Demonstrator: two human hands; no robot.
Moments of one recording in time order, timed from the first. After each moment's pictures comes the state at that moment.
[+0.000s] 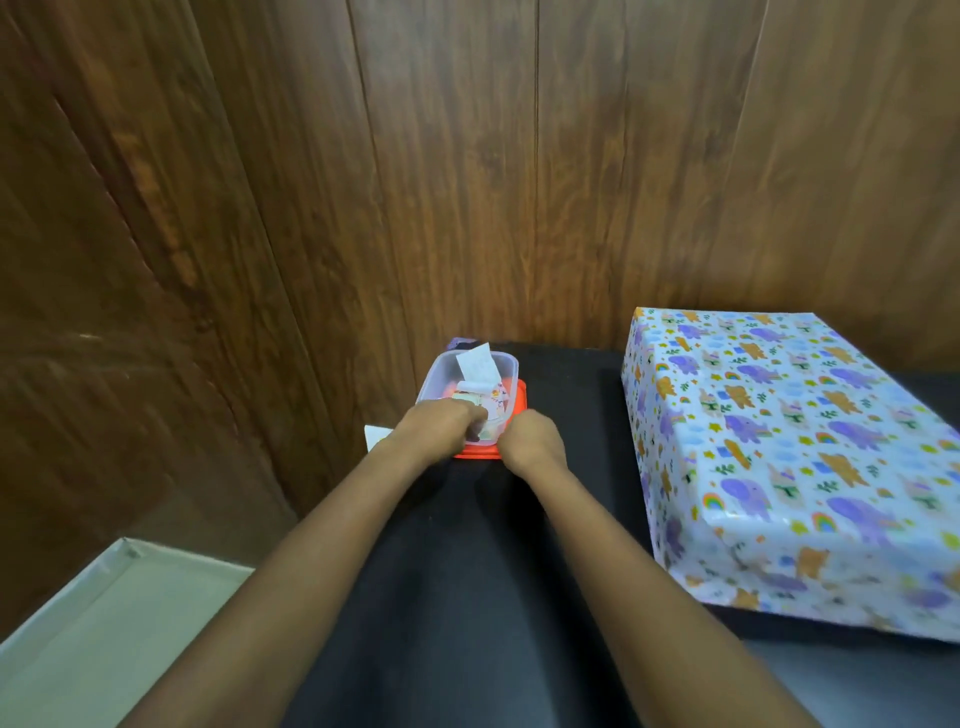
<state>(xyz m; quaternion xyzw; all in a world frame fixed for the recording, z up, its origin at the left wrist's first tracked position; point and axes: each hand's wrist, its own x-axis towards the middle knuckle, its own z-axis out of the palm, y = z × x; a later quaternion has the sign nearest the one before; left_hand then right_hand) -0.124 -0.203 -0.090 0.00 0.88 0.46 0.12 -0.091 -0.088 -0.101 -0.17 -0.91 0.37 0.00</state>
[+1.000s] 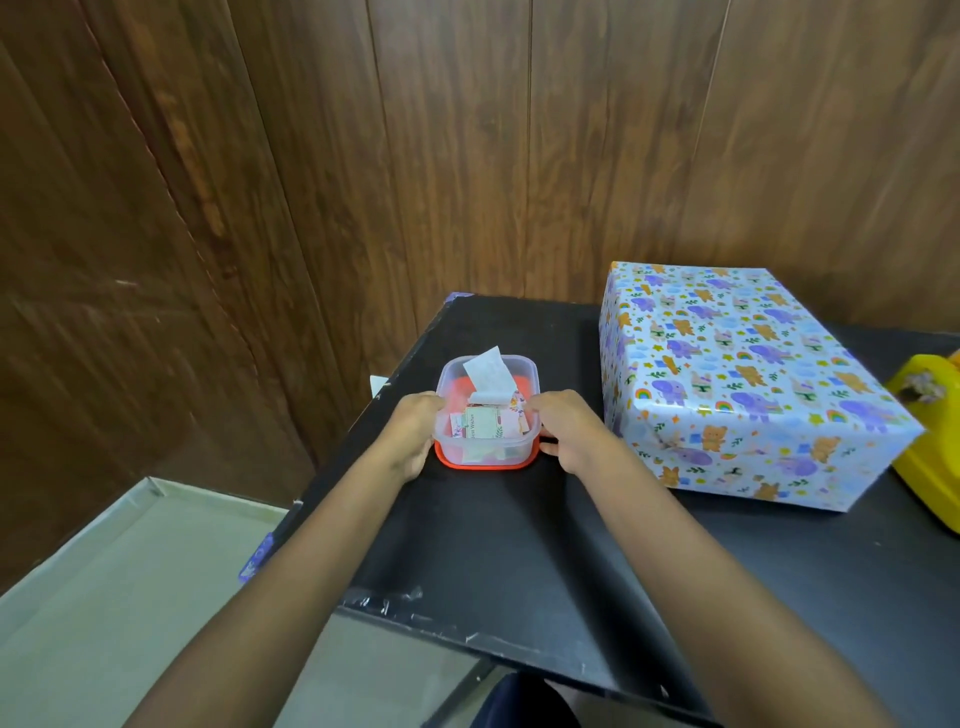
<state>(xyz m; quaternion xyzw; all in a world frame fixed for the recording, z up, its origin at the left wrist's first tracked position) -0.014 -0.218 -0.113 -0.06 0.73 0.67 0.12 0.022 -0.061 -0.092 -0.22 -0.70 0.68 -0.06</state>
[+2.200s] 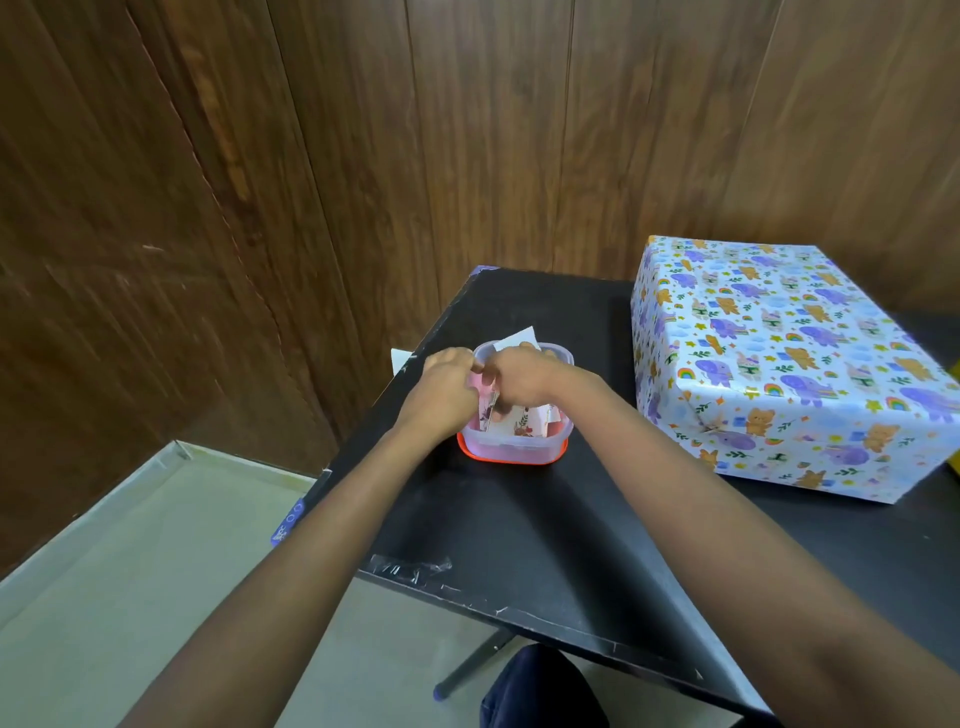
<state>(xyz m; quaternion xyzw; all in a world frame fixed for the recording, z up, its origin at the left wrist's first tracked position) -0.009 -0.229 -0.111 0.12 0.95 0.27 -0.05 -0.012 -0.104 -0.075 0.11 -0.98 0.10 -0.13</state>
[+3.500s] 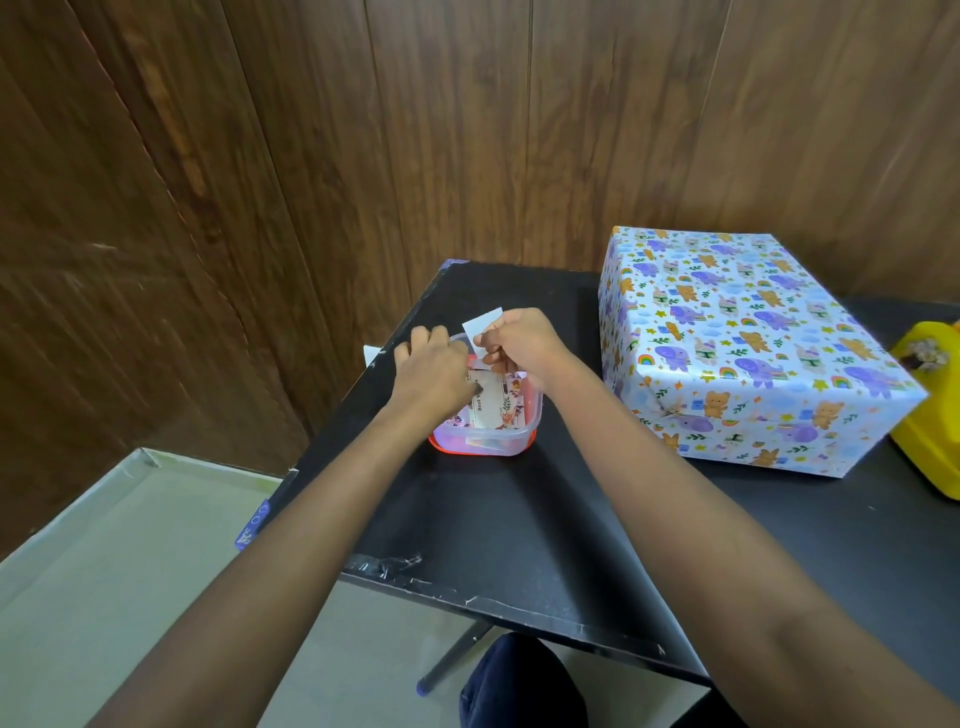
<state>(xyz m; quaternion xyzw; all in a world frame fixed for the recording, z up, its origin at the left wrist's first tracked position) -0.004 -0.194 -0.093 0.11 0.99 0.04 -0.10 -0.017 -0.079 -0.074 -0.10 -0.79 0.60 -0.01</state>
